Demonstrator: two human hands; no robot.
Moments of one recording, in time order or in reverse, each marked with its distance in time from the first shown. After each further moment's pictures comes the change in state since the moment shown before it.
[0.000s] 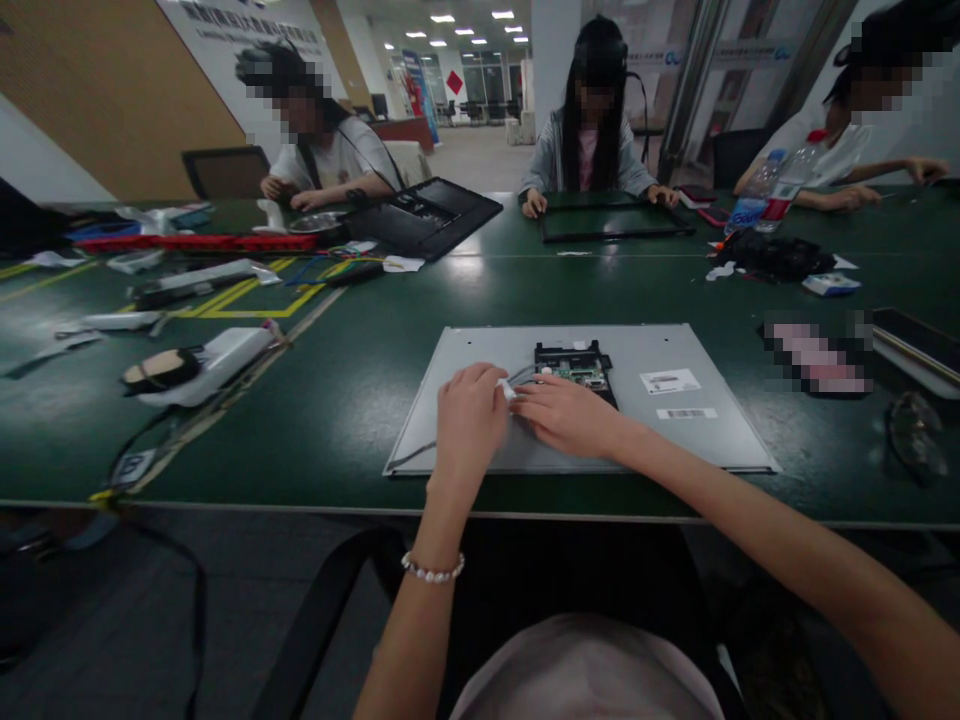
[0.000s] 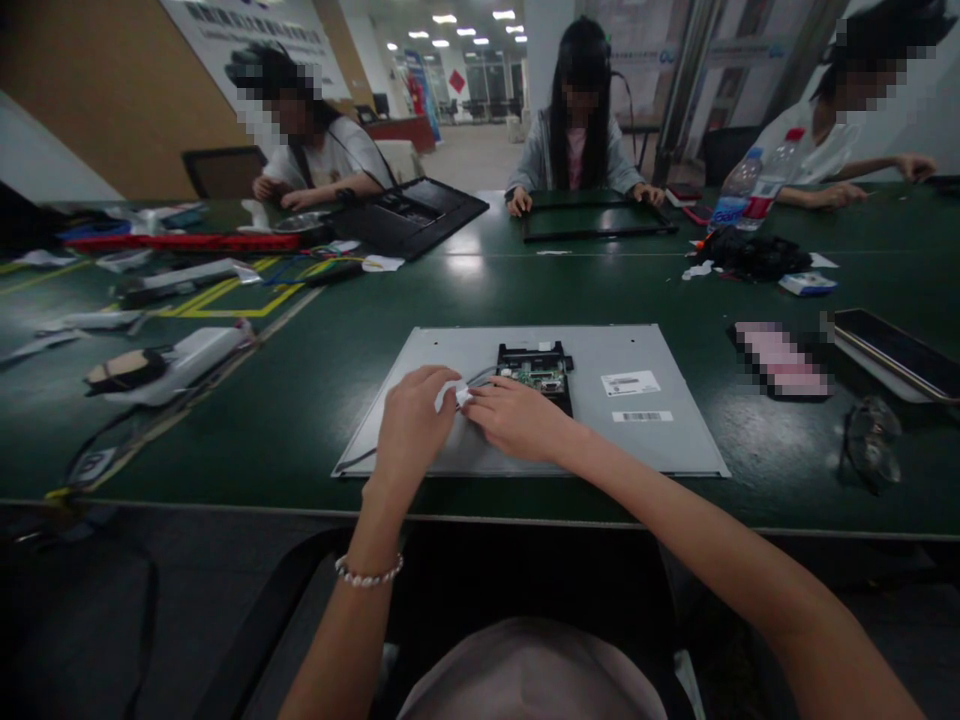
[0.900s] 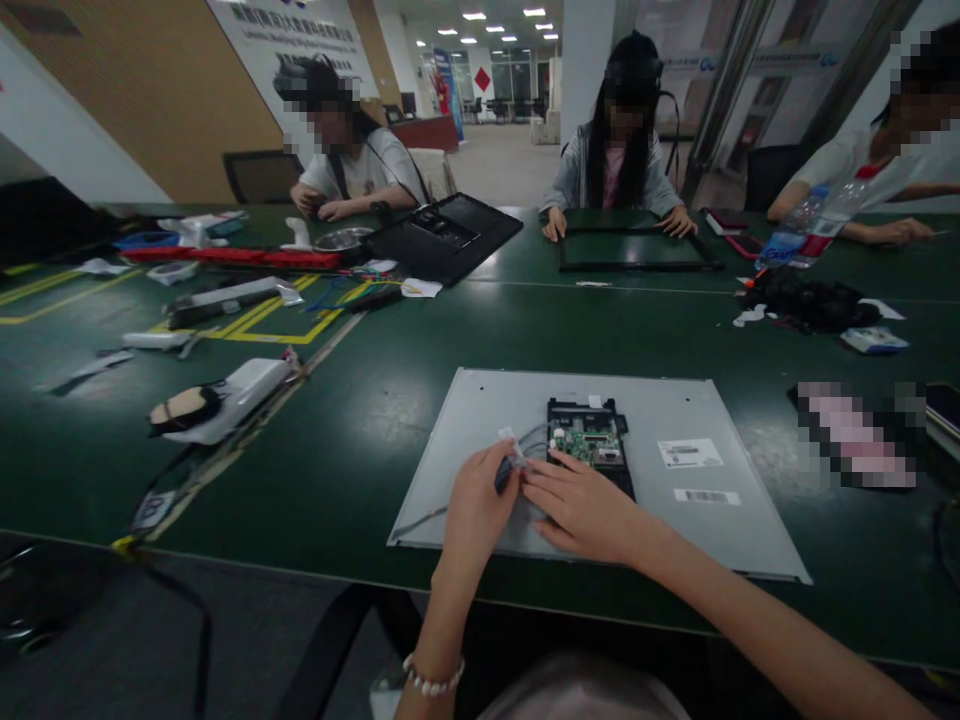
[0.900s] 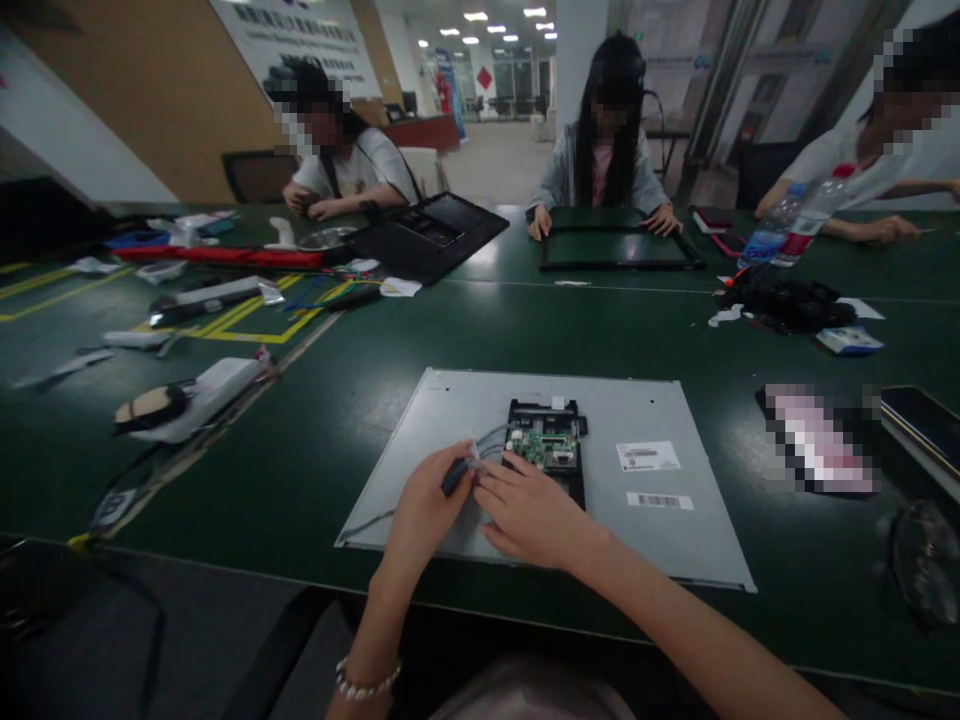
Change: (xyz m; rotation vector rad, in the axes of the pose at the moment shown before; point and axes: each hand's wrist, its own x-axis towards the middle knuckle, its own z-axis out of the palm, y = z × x) left_hand -0.011 -0.037 0.025 -0.228 -0.033 -0.087; right_hand 0.008 -0.008 -0.008 0.142 -0.178 0.074
